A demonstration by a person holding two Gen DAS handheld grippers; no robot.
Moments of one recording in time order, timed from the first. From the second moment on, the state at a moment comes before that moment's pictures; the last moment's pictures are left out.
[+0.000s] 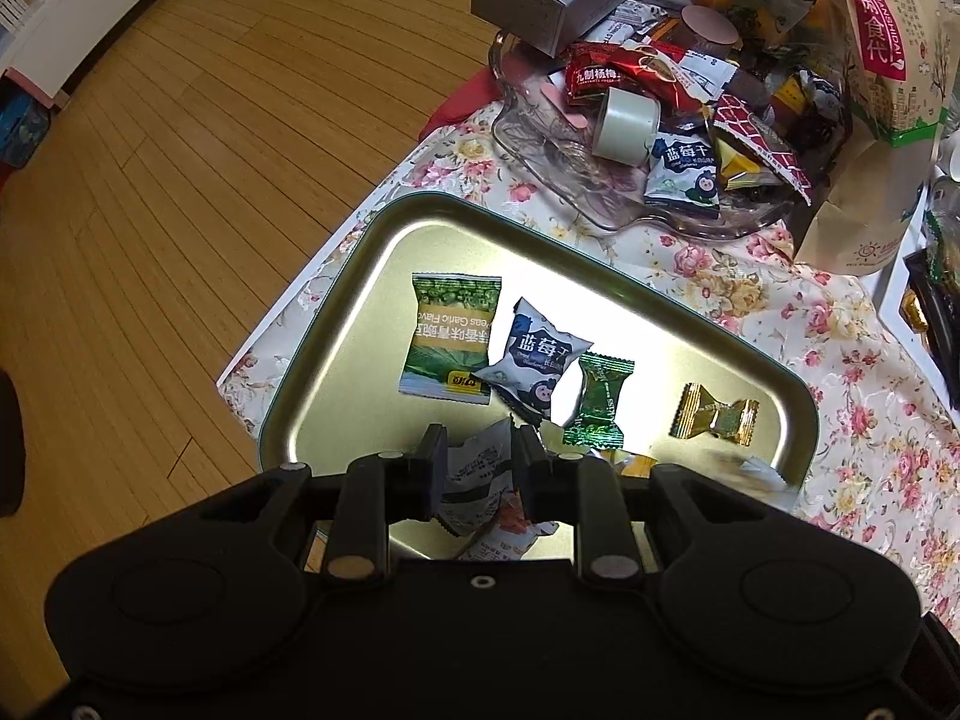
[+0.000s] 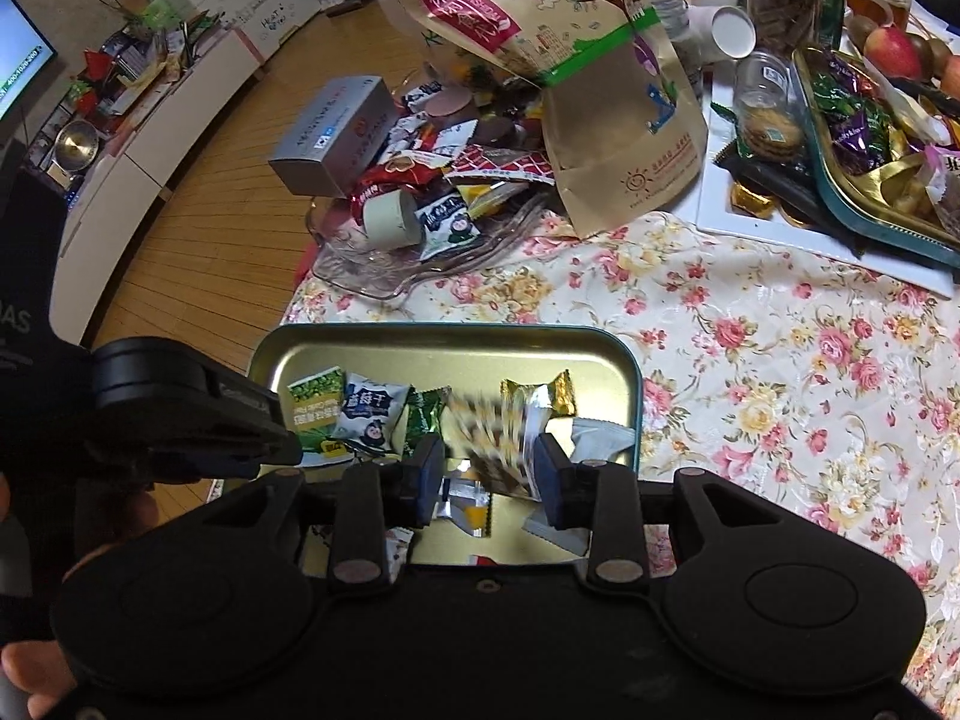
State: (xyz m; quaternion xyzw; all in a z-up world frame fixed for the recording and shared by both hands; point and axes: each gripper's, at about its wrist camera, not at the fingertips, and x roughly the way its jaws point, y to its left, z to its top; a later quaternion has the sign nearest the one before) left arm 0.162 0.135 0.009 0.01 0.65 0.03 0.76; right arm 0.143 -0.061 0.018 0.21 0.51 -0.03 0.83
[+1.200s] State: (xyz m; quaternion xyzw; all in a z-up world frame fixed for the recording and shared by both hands) left arm 0.146 0.116 0.002 0.05 0.65 0.01 0.76; right arm 0.147 -0.074 0.001 0.17 0.57 -0.09 0.80
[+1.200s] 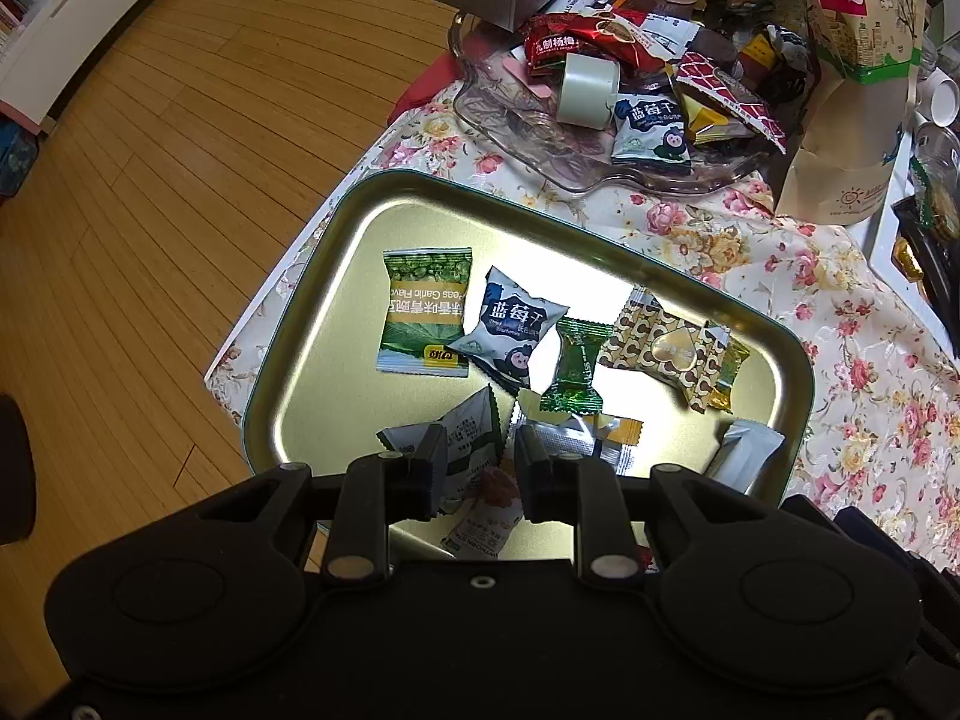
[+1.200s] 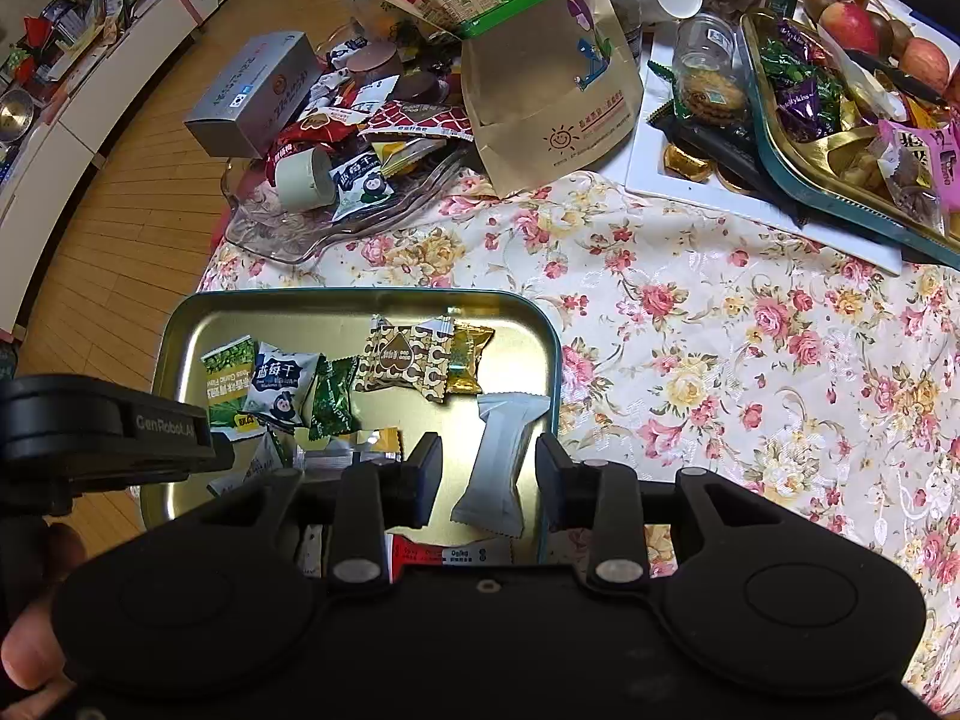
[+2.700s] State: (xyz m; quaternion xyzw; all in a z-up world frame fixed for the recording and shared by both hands) left arm 0.146 0.115 0.001 0.04 0.66 0.01 0.75; right arm 0.147 -0.071 -0.003 0.17 0.57 -0.08 0.80
